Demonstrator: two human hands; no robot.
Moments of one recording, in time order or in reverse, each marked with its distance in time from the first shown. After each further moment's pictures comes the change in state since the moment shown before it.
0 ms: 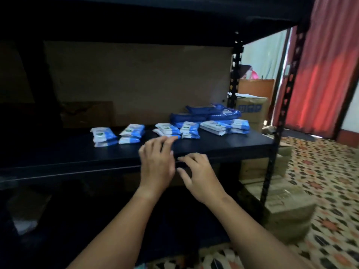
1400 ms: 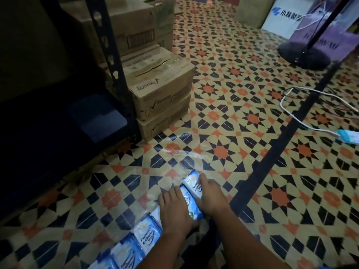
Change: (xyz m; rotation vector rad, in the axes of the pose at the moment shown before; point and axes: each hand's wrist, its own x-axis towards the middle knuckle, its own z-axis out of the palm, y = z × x) left_hand -0.421 0.357 0.201 -0.101 -1.503 0.131; right_hand -0.468 0.307 -0.048 -0.260 -0.618 1.301
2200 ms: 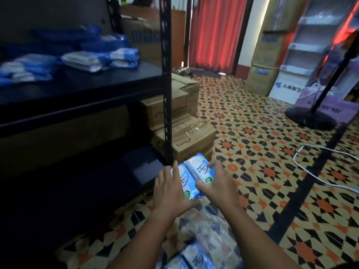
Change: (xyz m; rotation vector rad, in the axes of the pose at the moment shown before) left_hand -0.027 -0.087 -0.225 -0.151 0.532 0.104; right_hand -0.060 -0.152 -0.155 0.328 0.548 -0.276
